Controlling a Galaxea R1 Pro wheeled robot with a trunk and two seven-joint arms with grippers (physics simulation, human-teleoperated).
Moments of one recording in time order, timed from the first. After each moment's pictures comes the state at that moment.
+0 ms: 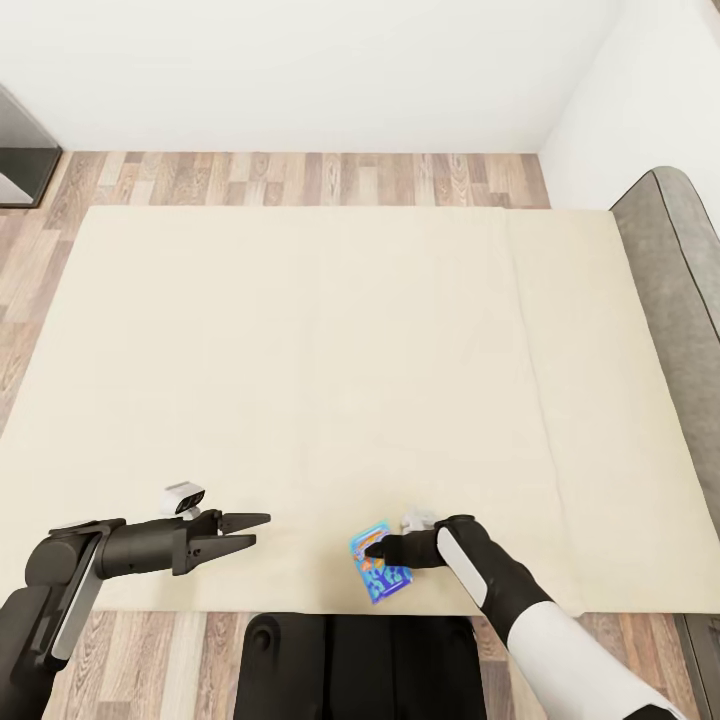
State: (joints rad) left arm -0.38 0.24 0.14 -1.47 0.22 0.91 -1.57; right arm -0.69 0.04 0.35 -0.72 -0.50 0.77 0.15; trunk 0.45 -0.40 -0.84
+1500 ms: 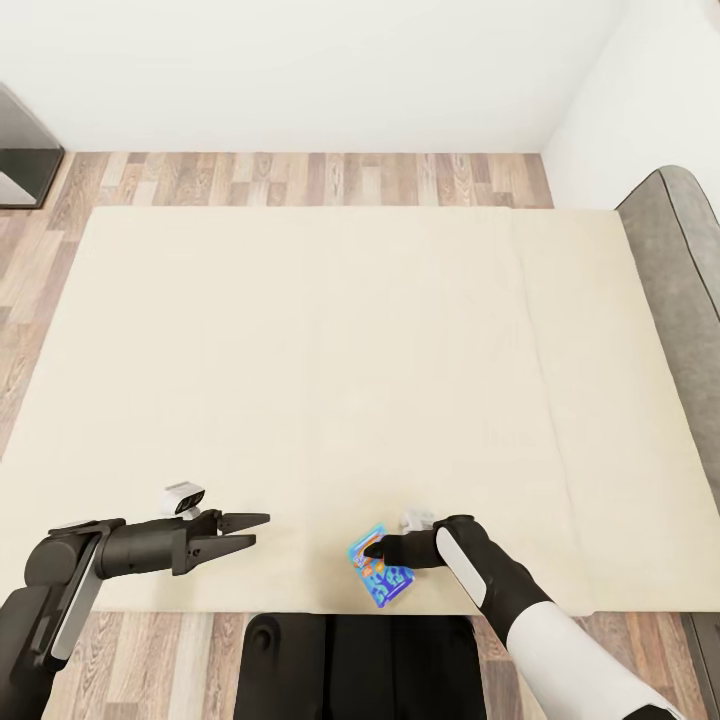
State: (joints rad) left arm -0.38 0.24 0.14 -1.47 0.22 0.91 -1.57; right arm -0.69 0.04 0.35 -0.72 -0.50 0.77 0.15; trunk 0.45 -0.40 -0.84
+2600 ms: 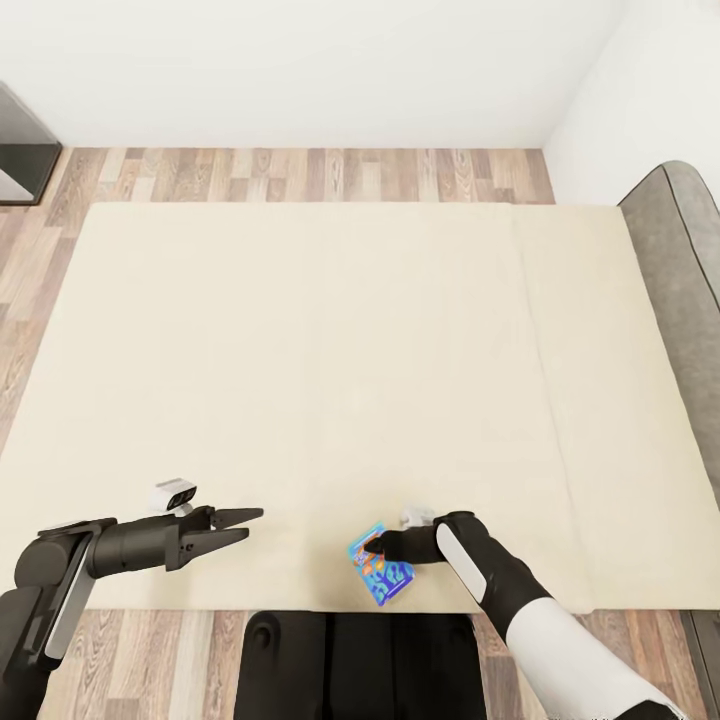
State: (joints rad) left arm -0.38 0.24 0.18 -1.47 0.22 0.91 -1.57; right arm -0.70 0.05 0.34 -0.72 -0.50 0.77 0.14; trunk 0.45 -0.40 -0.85
